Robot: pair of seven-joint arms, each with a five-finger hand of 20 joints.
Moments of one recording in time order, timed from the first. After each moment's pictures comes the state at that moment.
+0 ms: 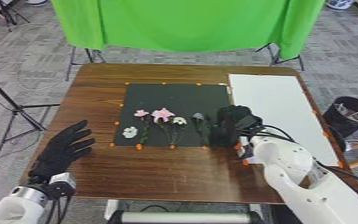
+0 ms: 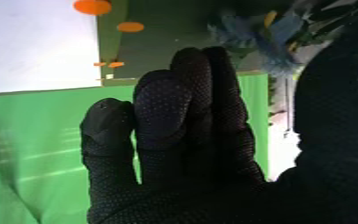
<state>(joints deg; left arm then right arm) 134.8 -48.6 -101.8 -118.4 38.3 5.0 6.9 -86.4 -52.4 62.7 -104.6 -137.2 -9.1 9.8</state>
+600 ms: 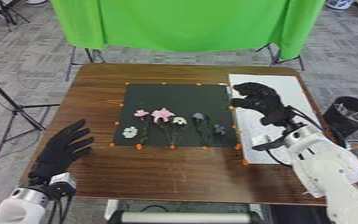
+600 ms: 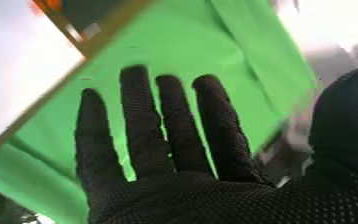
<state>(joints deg) 134.7 -49.9 -101.1 -118.8 38.1 6.2 9.3 -100.3 -56.7 86.6 -112.3 -99.6 -4.7 -1.7</state>
